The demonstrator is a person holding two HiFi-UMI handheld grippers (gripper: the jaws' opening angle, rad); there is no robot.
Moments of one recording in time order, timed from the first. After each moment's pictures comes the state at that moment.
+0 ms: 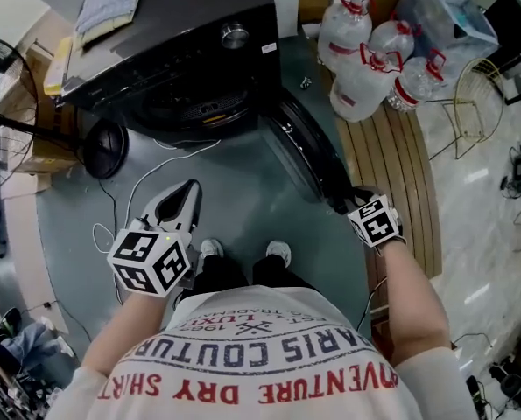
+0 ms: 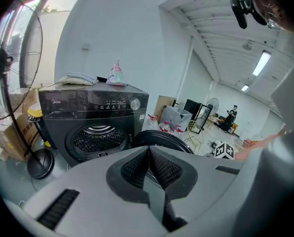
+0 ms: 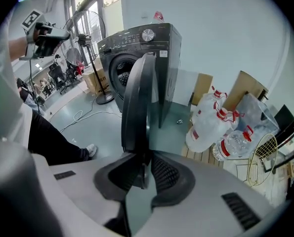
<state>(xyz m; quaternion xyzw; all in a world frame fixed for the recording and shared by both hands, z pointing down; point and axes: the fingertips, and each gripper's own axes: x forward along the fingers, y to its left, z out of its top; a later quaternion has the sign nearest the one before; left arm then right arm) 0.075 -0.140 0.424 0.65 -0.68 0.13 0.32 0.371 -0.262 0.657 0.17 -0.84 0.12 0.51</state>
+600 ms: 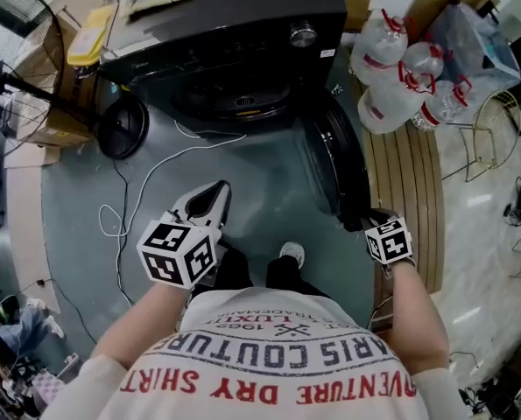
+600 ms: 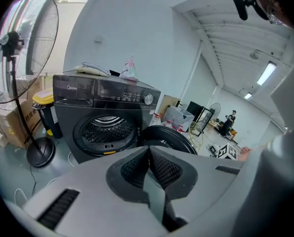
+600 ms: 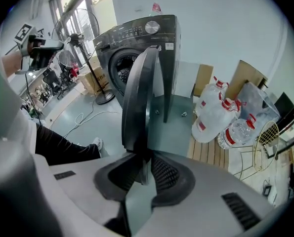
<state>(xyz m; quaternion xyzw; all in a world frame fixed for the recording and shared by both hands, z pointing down) 0.024 -0.099 0.448 0.64 -0.67 0.11 0.36 0.338 -0.211 0.656 0.18 -0.81 0.18 0.53</state>
